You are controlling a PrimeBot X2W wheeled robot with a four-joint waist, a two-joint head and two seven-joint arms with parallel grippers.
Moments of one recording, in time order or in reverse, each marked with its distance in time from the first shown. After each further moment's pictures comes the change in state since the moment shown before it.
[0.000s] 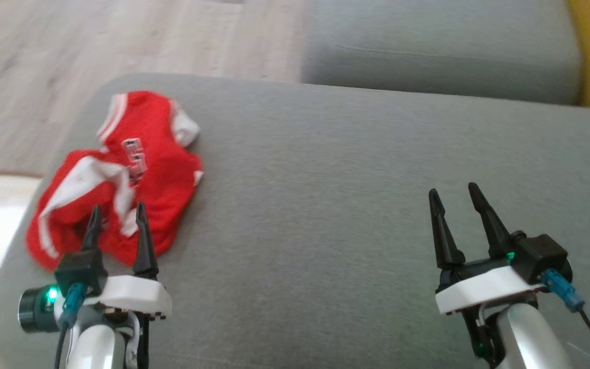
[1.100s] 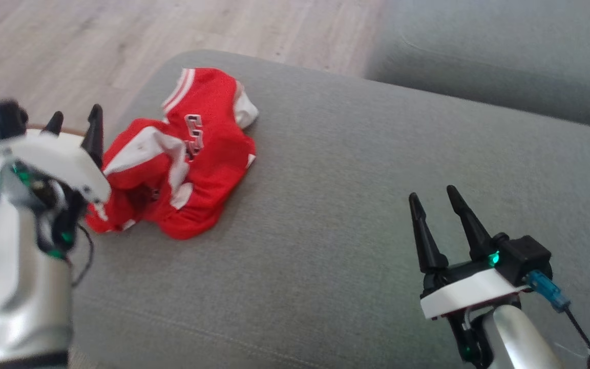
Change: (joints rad) left arm -0.390 0.109 0.111 0.119 -0.232 -0.158 0.489; right arm 0.000 0.001 0.076 -0.005 0.051 0.000 0.000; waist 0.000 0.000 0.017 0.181
